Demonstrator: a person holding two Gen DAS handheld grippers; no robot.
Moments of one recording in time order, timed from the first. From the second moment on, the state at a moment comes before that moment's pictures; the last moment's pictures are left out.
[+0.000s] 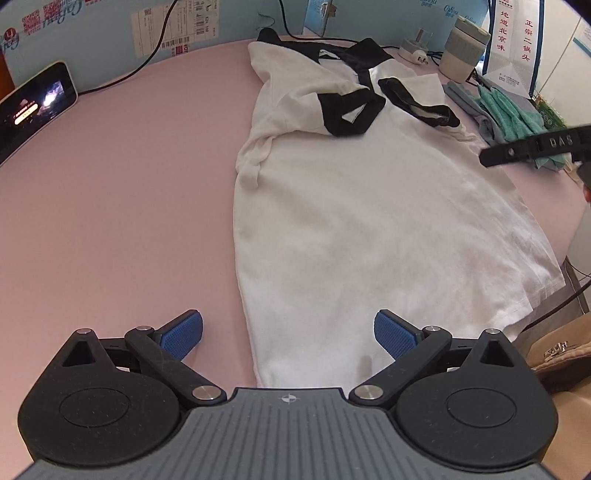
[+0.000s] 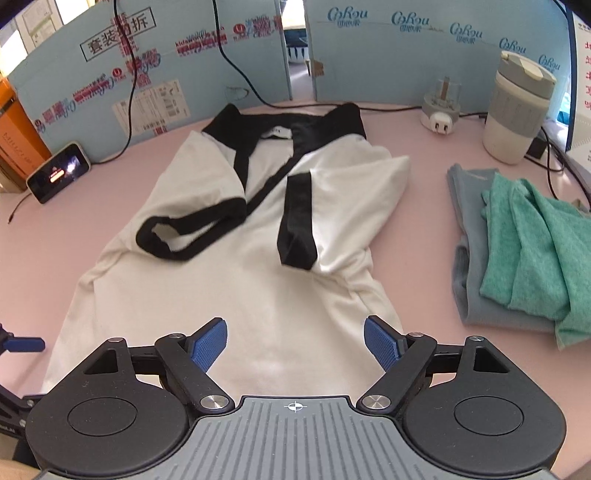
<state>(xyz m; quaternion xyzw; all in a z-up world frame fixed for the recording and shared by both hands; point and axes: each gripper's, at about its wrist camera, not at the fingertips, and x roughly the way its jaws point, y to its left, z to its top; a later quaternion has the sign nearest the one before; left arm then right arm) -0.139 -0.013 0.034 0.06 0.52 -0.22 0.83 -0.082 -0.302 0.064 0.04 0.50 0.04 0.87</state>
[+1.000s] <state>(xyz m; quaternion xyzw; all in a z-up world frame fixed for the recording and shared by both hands) -0.148 -0.010 0.027 0.08 0.53 -0.20 0.82 -0.193 -0.342 0.028 0.07 0.56 -0.05 0.83</state>
